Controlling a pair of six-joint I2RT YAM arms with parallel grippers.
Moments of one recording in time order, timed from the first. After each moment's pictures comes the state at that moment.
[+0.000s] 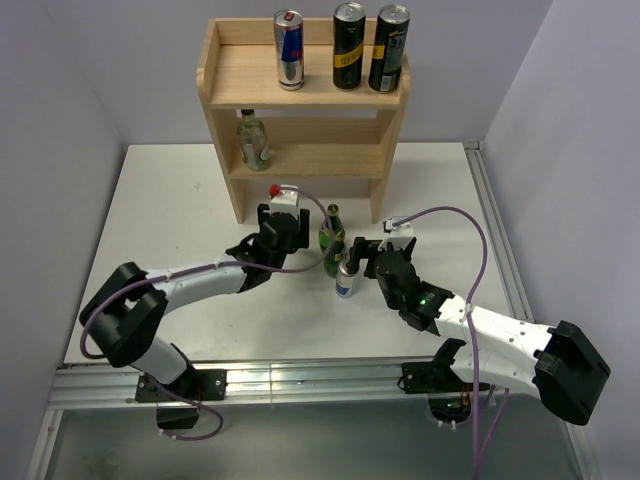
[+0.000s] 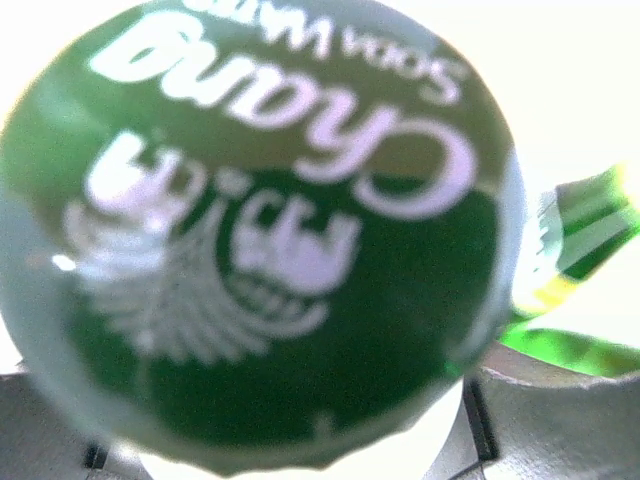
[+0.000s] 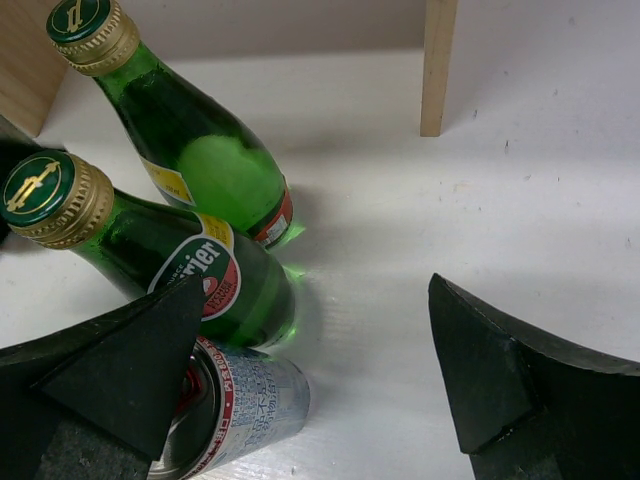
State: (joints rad) left arm -0.81 1.56 0.83 0.28 -0.55 -0.32; right arm 0.81 1.00 0.43 0.18 0.63 0.44
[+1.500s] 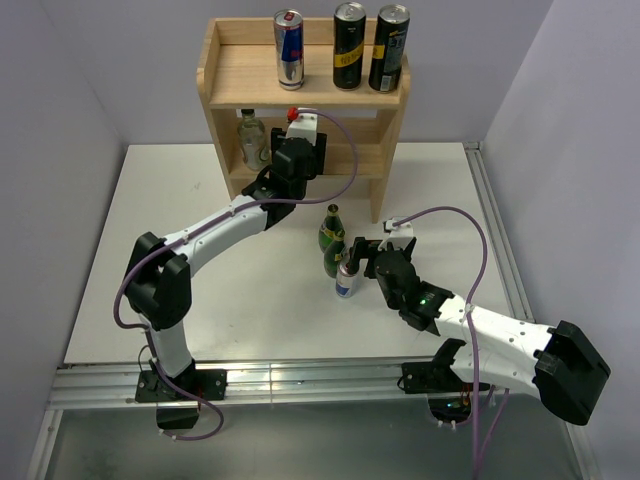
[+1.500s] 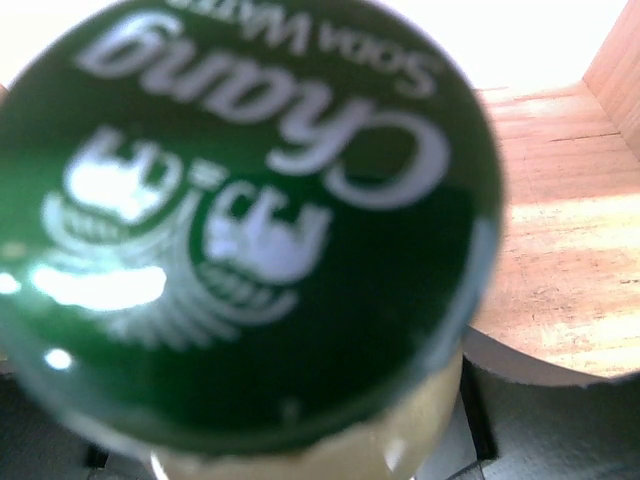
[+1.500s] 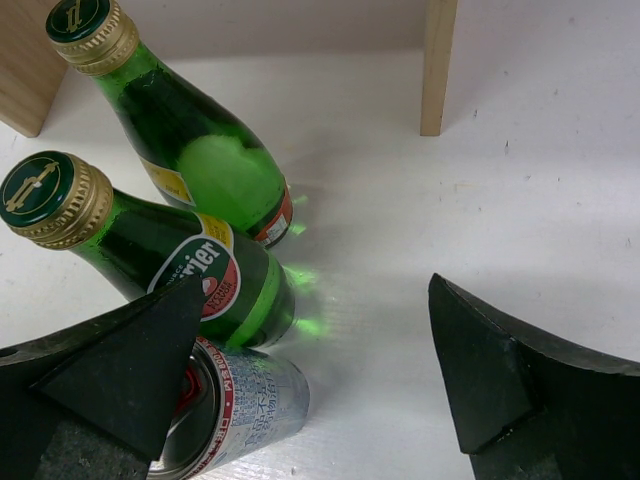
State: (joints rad) left arm -0.70 1.81 1.53 0.13 -0.60 -0.07; right arm 0.81 1.00 0.43 0.18 0.63 0.44
